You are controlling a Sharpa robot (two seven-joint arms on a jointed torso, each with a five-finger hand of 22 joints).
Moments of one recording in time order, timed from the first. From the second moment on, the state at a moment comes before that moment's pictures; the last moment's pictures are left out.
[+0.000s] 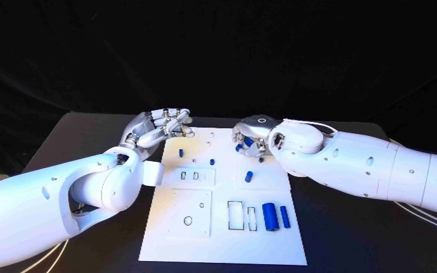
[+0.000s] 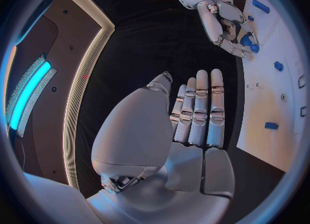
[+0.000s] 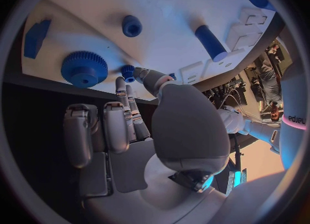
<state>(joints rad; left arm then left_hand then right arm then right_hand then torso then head) 1.21 -0.96 -0.03 1.73 0.03 -0.45 0.50 1.53 -0.13 0.17 0.29 0.22 0.86 0.20 0.30 0.18 1.12 0.13 0.17 0.07 1.08 0.08 0.50 0.35 0.17 0.99 0.18 0.46 0.16 1.33 -0.60 -0.15 1.32 -1.68 -0.22 -0.12 1.28 -0.22 0.53 0.03 0.28 0.87 0.16 0.31 0.30 1.10 0.10 0.11 0.21 1.47 0.02 1.40 1.25 0.05 1.46 0.13 1.48 1.31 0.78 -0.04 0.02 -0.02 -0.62</state>
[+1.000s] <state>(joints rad) 1.21 -0.96 -0.03 1.73 0.03 -0.45 0.49 1.52 -0.12 0.18 0.29 0.22 0.86 0.20 0.30 0.18 1.12 0.13 0.17 0.07 1.08 0.08 0.50 0.36 0.17 0.99 0.18 0.46 0.16 1.32 -0.60 -0.15 1.34 -1.69 -0.30 -0.13 1.33 -0.17 0.60 -0.01 0.23 0.99 0.13 0.40 0.36 1.14 0.09 0.18 0.24 1.46 0.00 1.42 1.26 0.04 1.47 0.11 1.52 1.31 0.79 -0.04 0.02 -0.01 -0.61</state>
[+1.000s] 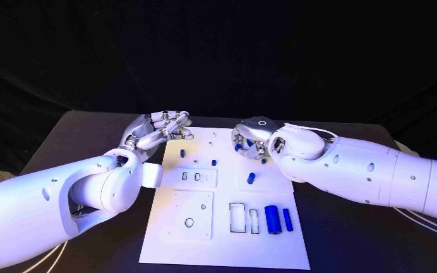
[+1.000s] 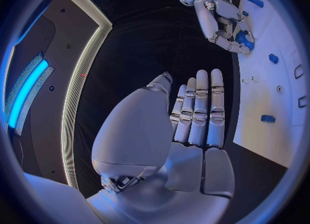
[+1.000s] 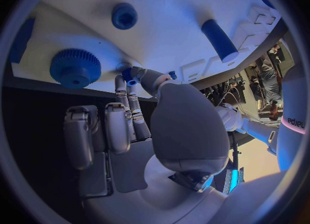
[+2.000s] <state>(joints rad) 1.21 -0.95 -0.03 1.72 0.03 -0.44 0.49 1.52 -0.12 0.18 0.29 0.22 0.86 0.21 0.30 0.18 1.12 0.14 0.16 0.07 1.07 0.08 0.51 0.37 0.17 0.99 0.18 0.46 0.16 1.33 -0.46 -0.14 1.23 -1.69 -0.53 -0.21 1.32 -0.16 0.59 -0.01 0.21 0.98 0.13 0.41 0.38 1.14 0.09 0.18 0.26 1.47 0.00 1.42 1.25 0.04 1.47 0.11 1.52 1.31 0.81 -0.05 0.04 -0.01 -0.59</state>
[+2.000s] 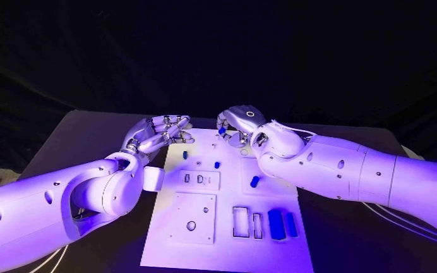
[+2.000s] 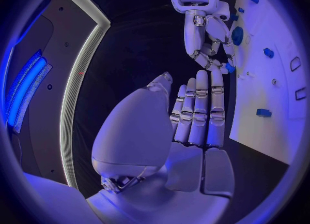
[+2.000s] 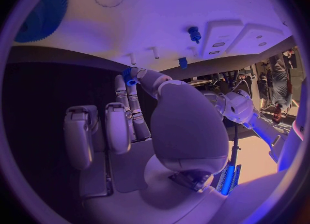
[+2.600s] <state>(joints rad) 1.21 -0.95 -0.03 1.71 0.03 -0.44 0.48 1.52 -0.12 0.18 0.29 0.22 0.86 0.21 0.30 0.18 1.12 0.14 0.16 0.07 1.07 0.08 0.51 0.37 0.17 0.99 0.18 0.46 0.17 1.32 -0.44 -0.14 1.21 -1.69 -0.53 -0.21 1.32 -0.16 0.59 -0.01 0.20 0.97 0.14 0.40 0.41 1.14 0.09 0.18 0.26 1.47 0.00 1.42 1.25 0.04 1.47 0.11 1.52 1.31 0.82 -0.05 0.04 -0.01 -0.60</state>
